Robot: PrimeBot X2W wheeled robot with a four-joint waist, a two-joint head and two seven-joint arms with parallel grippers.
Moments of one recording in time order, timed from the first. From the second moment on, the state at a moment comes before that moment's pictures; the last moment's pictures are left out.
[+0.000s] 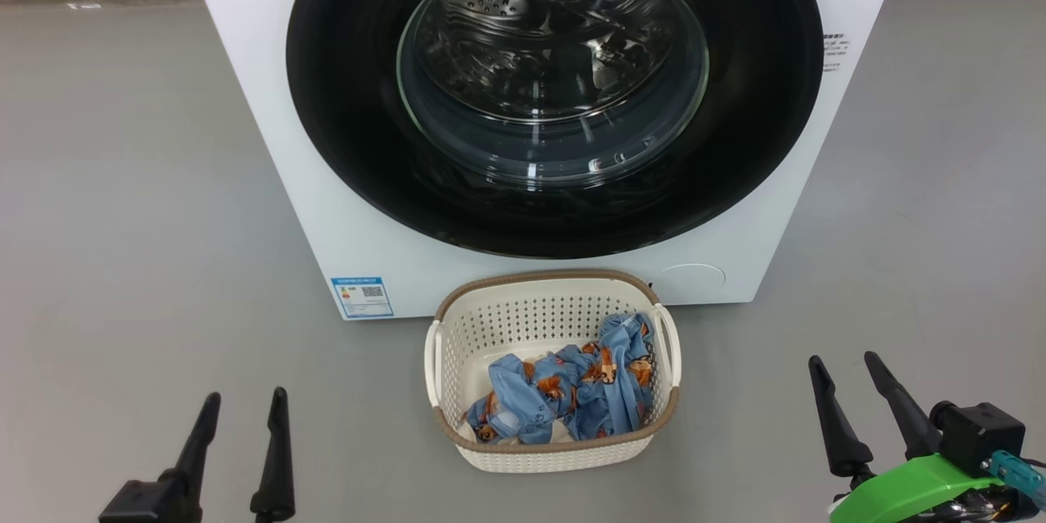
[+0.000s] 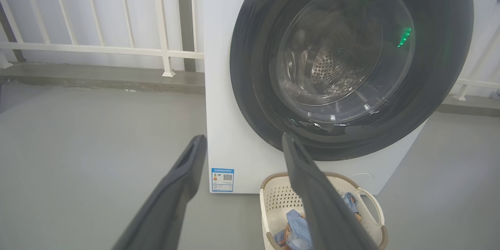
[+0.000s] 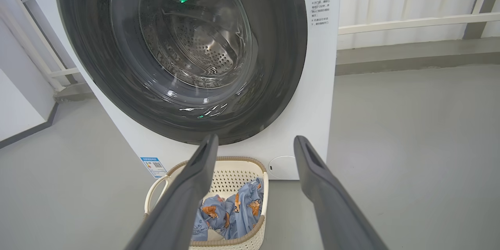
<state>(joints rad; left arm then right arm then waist) 0.04 0.05 -0.02 0.12 -0.23 -0.13 -0.26 -0.06 -0.16 0.00 0.30 0.32 0.13 -0.25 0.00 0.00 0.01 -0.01</state>
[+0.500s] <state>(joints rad) 0.04 0.07 -0.02 0.12 -0.24 -0.13 -0.26 -0.06 -0.15 -0.02 0.29 0.32 0.13 -0.25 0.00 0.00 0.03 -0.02</state>
